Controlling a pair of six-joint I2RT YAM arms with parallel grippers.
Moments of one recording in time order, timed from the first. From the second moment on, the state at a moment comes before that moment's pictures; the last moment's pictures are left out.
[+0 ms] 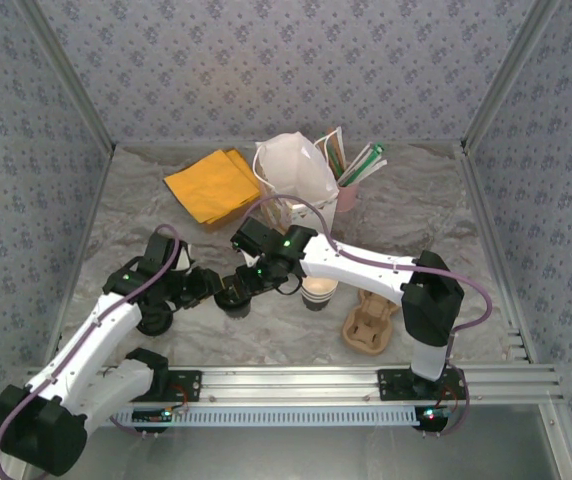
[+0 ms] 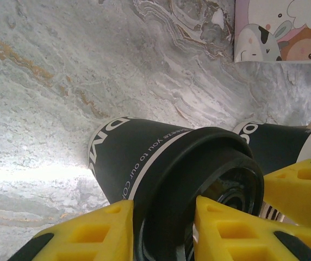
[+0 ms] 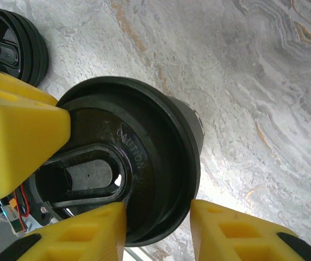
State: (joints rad) left arm -0.37 0.92 0.68 -0.81 0.37 -0.80; right arm 1.05 1.81 1.51 -0.80 -0.18 0.56
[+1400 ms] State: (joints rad) left arm -0.37 1.01 0.76 -0.84 0.41 -0.79; right arm 1.07 1.79 1.48 -0.79 -0.17 0.53
